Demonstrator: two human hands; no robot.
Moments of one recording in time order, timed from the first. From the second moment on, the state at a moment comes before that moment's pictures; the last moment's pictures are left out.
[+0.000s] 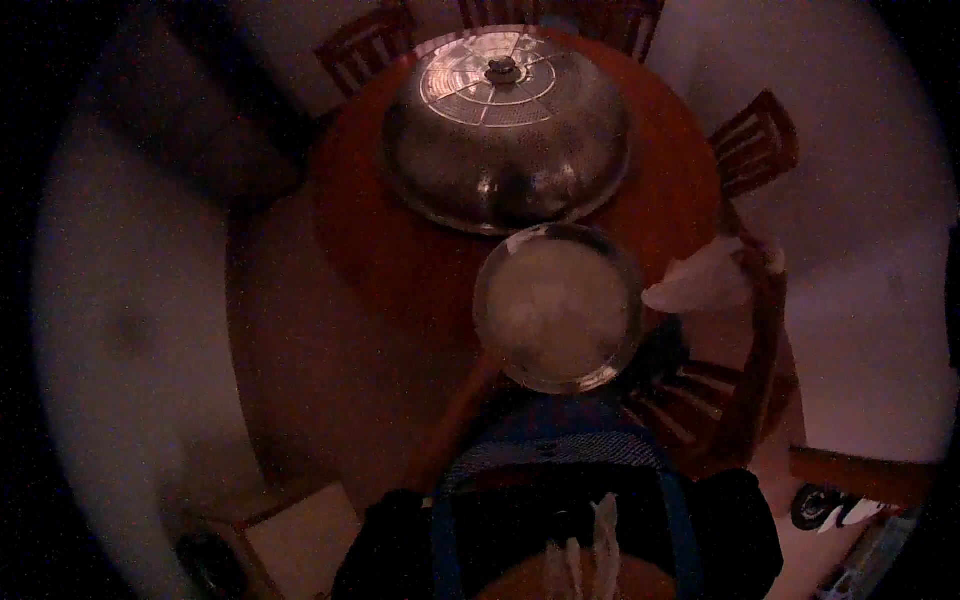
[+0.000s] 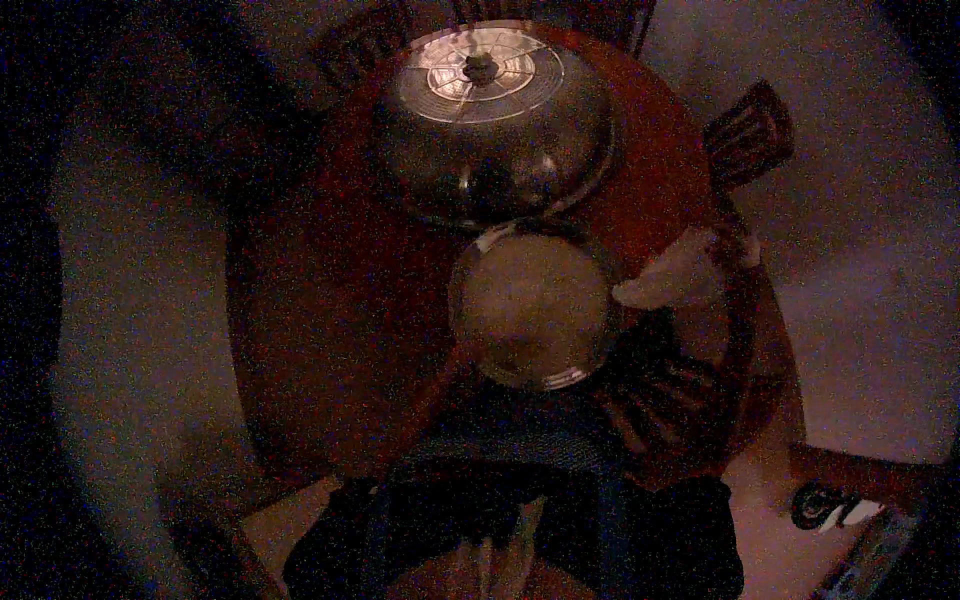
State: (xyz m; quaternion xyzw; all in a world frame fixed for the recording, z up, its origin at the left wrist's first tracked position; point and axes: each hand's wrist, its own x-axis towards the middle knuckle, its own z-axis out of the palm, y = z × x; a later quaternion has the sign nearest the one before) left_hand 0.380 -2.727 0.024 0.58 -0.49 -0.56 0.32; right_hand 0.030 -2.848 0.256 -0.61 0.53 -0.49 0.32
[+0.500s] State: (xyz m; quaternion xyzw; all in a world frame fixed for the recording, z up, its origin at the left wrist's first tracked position) left_hand 0.458 -2.854 -0.003 0.68 -0.73 0.07 -0.01; right_hand 0.035 -2.873 0.238 -0.61 0.53 -0.48 0.33
